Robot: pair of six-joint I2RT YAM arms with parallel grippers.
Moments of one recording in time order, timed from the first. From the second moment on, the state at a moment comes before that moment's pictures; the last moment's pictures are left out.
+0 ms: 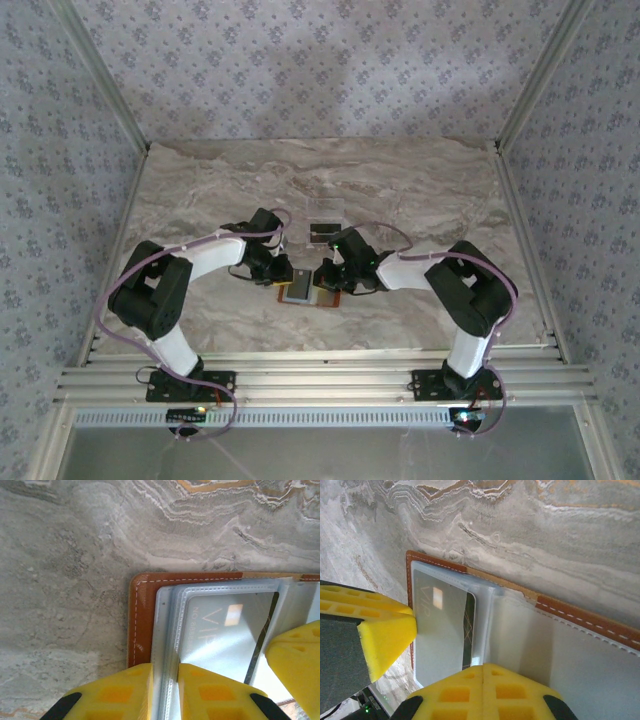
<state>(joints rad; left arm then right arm) -0.53 1.70 0.96 -0.58 0.34 -0.54 0.74 1.77 0.83 0.07 -0.42 0.94</state>
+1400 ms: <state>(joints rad) -0.52 1.70 0.96 -0.58 0.34 -0.54 0.74 1.83 0.79 0.28 -0.48 1.00</state>
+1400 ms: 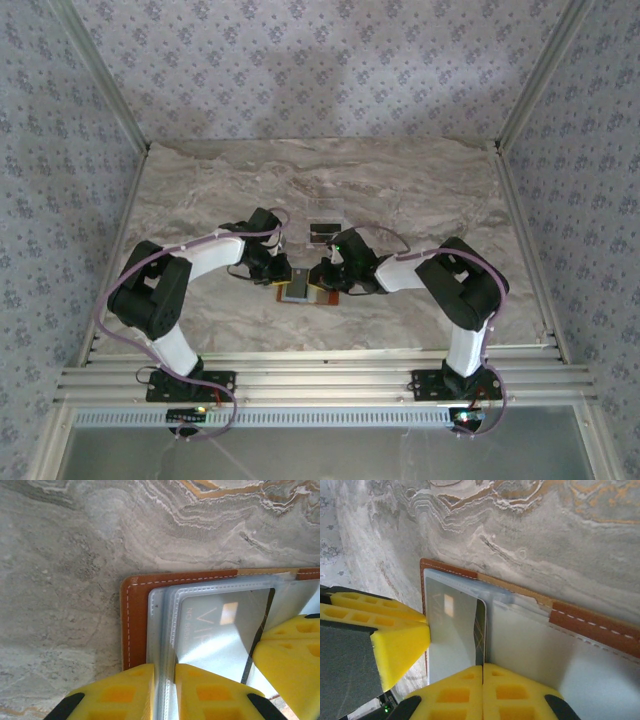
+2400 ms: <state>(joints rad) -0.52 1.70 0.95 -0.56 0.34 -0.54 0.74 1.78 0.71 0.37 -0.48 1.00</state>
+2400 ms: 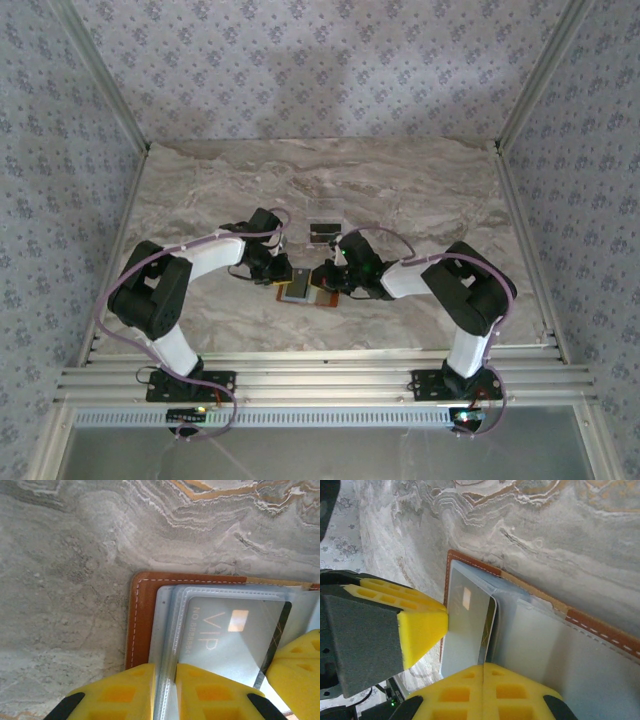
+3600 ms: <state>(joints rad) -0.52 1.70 0.95 -0.56 0.34 -0.54 0.77 1.80 0.84 0.15 -0.42 0.96</state>
